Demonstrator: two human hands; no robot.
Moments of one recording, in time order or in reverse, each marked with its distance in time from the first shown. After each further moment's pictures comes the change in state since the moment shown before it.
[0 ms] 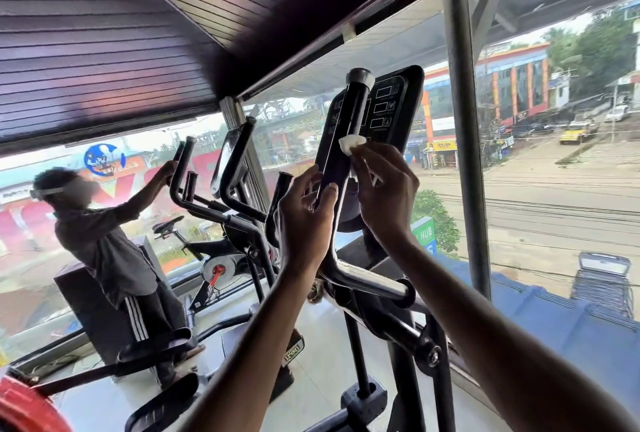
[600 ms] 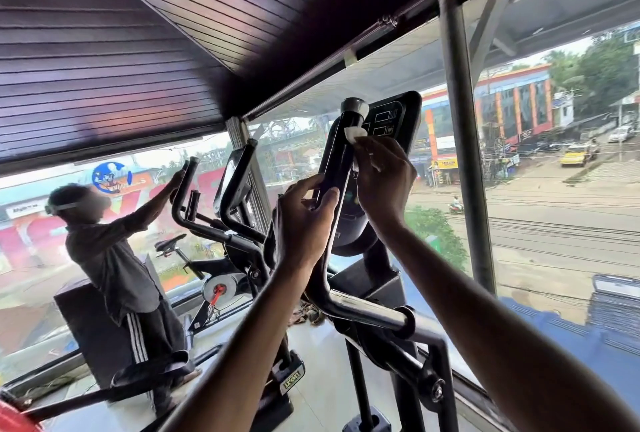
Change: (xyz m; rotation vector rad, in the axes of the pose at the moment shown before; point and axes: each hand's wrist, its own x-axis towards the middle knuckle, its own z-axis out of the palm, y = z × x) left_hand 0.032 0.014 0.014 0.056 -0.067 0.008; right_hand 0.050 0.017 0.020 0.037 0.065 0.047
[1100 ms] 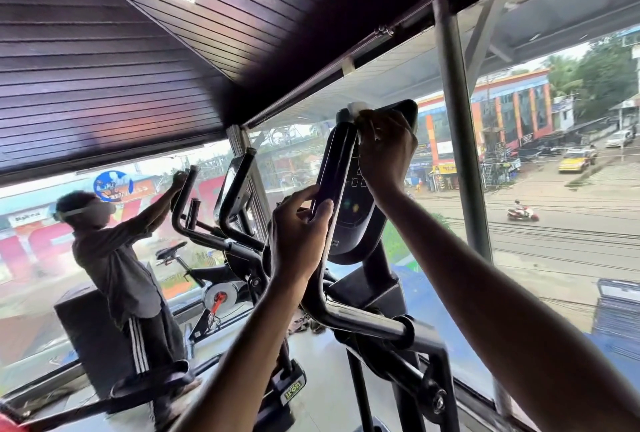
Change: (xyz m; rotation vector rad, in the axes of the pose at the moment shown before) left_hand -0.001 0.000 0.001 -0.014 -0.007 0.006; right_hand 0.062 0.012 0.014 -0.070 0.080 -0.024
